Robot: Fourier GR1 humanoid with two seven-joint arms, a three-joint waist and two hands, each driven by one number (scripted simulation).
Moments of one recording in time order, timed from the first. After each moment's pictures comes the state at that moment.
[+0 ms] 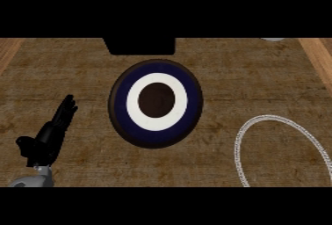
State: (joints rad) left arm -0.04 0.22 0.09 -1.38 0.01 -0.08 -0.12; right arm 0.71 0.00 0.83 -2.30 1.76 -0.60 0.64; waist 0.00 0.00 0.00
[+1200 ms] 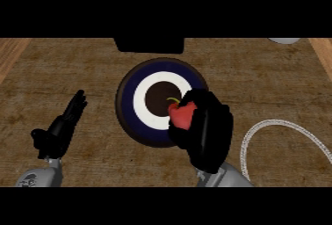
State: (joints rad) left arm -0.09 0.20 0.06 -1.34 -0.02 -0.08 -0.11; right arm -0.42 -0.01 0.63 -1.67 1.34 -0.41 1.04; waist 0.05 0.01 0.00
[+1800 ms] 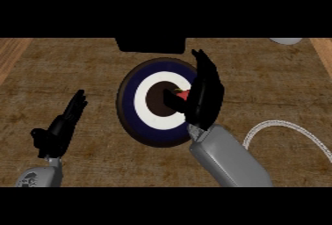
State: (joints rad) left arm -0.10 0.20 0.07 -1.32 -0.02 -0.09 -0.12; right arm -0.63 -0.01 0.51 -1.33 1.14 -0.70 1.05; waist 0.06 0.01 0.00
